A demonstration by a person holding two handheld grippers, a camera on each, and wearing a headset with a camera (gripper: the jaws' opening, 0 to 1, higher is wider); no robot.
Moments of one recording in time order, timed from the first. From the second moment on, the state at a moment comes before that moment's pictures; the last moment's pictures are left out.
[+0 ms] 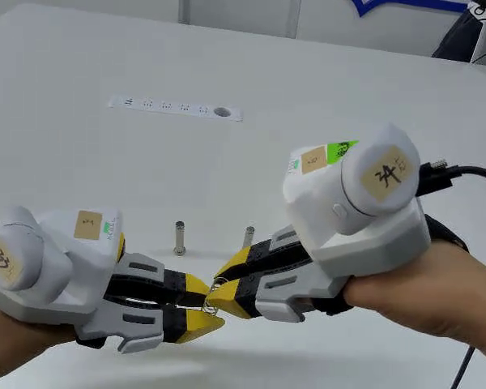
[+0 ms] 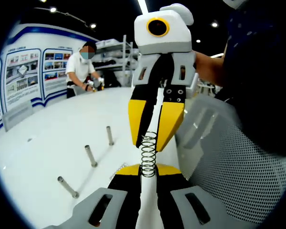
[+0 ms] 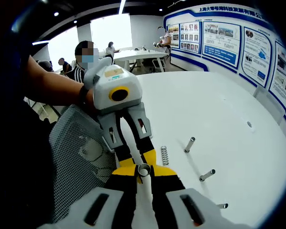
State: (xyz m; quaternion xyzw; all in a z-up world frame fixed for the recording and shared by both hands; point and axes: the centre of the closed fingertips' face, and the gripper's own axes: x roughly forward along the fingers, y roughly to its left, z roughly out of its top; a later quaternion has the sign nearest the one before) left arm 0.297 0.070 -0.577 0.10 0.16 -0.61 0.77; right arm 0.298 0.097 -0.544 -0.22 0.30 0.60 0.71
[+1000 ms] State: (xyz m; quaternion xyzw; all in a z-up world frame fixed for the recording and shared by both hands) left arm 0.317 0.125 -0.584 0.08 0.17 -0.52 0.83; right arm 0.386 -0.002 -0.524 -0.25 0.32 0.47 0.78
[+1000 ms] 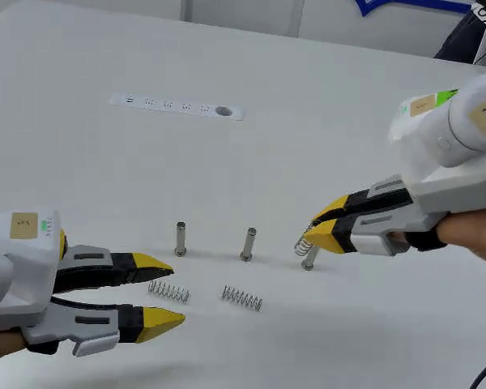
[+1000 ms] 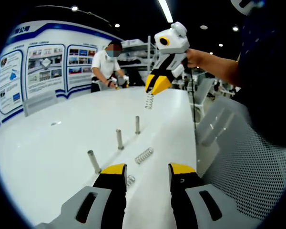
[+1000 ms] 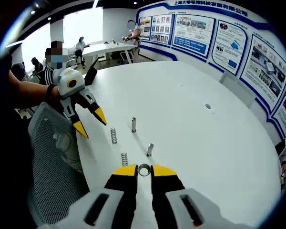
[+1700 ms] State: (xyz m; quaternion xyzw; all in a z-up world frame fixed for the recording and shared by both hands) left arm 0.319 0.138 -0.590 0.06 0.18 -0.49 0.85; right arm 0.430 -0.024 -0.565 -0.27 0.36 0.42 0.79
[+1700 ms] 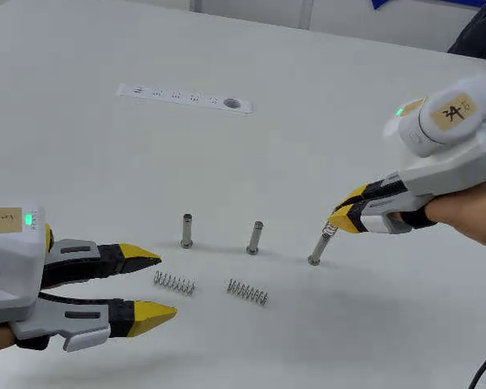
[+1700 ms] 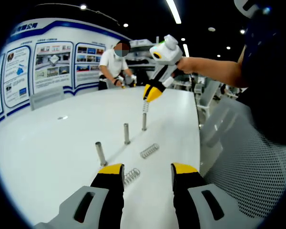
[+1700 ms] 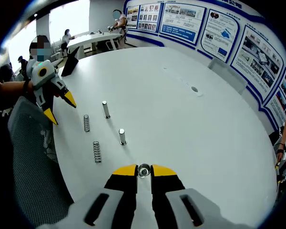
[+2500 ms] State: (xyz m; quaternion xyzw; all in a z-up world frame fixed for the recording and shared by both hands) left arm 0.320 0.142 -0.594 0.06 0.18 -0.49 0.85; right arm 0.436 -0.026 -0.618 -0.26 0.40 0.42 0.77
